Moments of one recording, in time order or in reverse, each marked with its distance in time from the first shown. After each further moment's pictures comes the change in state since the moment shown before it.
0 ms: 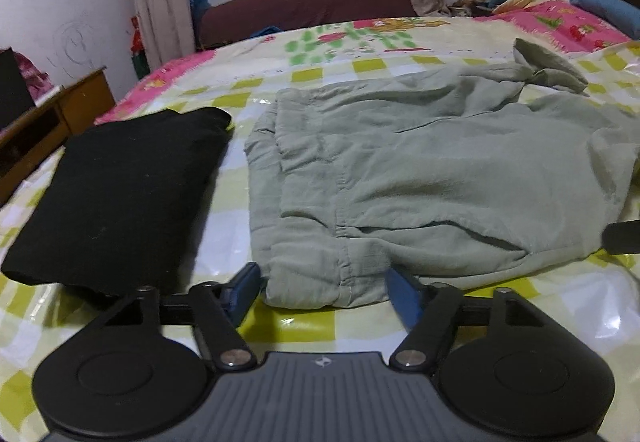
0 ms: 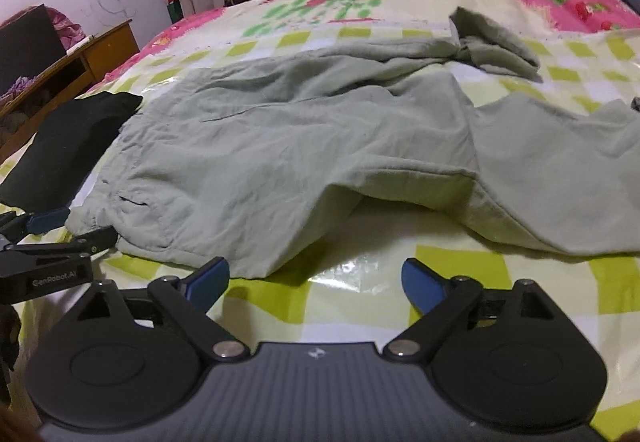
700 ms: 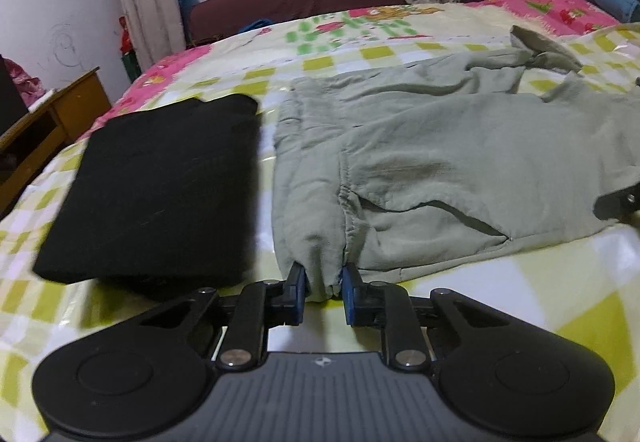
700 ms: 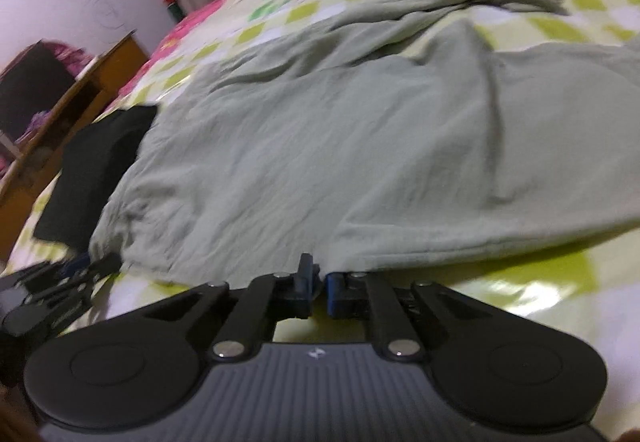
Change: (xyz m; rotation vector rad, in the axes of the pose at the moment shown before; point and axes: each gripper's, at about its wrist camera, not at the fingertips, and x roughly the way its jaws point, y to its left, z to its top) left arm -0.024 0.046 -0.014 0.068 0.038 0.007; right arm 0.009 0.010 0.011 0.145 0.063 0.178
